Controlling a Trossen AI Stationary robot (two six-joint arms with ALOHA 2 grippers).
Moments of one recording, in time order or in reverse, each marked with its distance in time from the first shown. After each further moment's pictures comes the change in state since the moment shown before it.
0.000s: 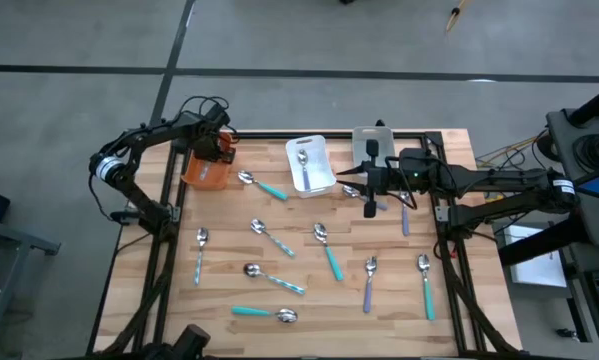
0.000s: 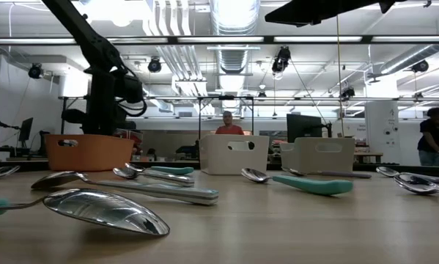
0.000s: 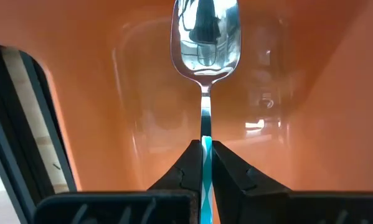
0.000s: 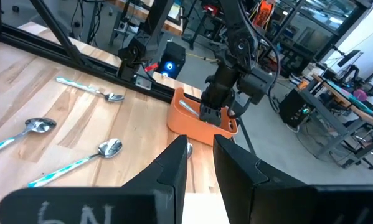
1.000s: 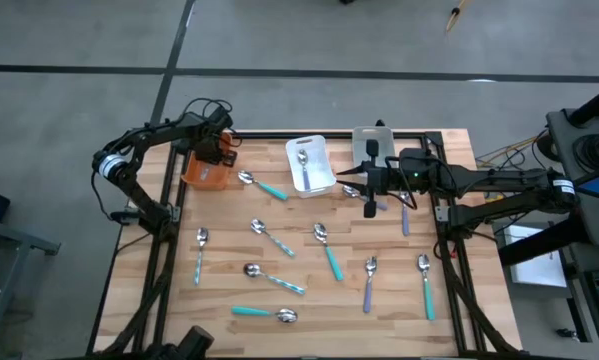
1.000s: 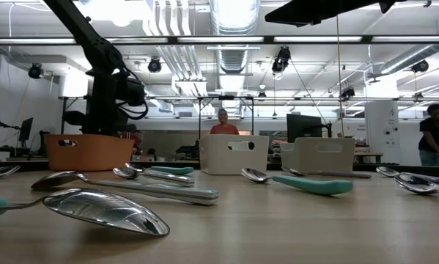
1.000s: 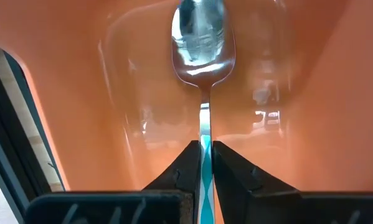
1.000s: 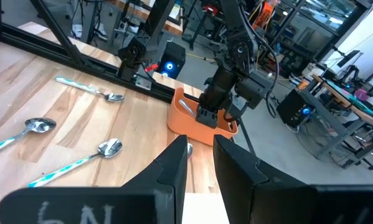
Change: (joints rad) left arm -0.022 0.019 0.000 -0.011 -0.002 0.014; right arm 0.000 0.000 0.000 0.000 0.000 -0.002
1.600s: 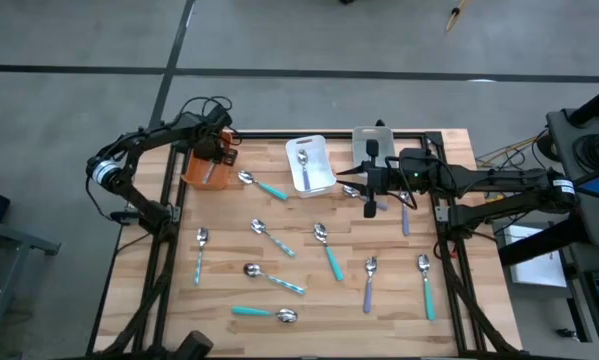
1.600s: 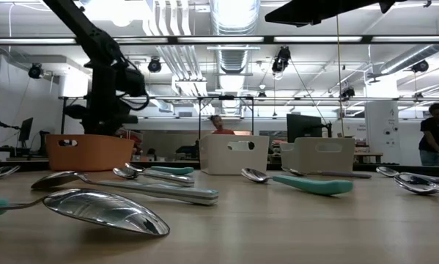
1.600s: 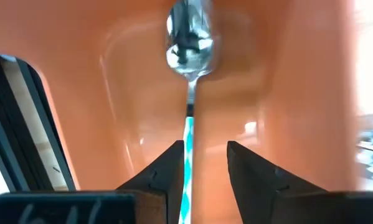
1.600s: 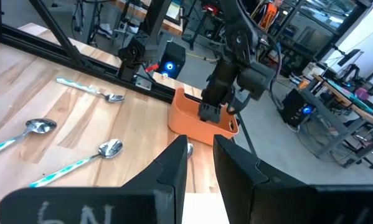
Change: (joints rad) left arm -0.034 -0.088 0.000 0.000 0.000 0.011; right arm 0.000 0.000 0.000 0.000 0.000 0.009
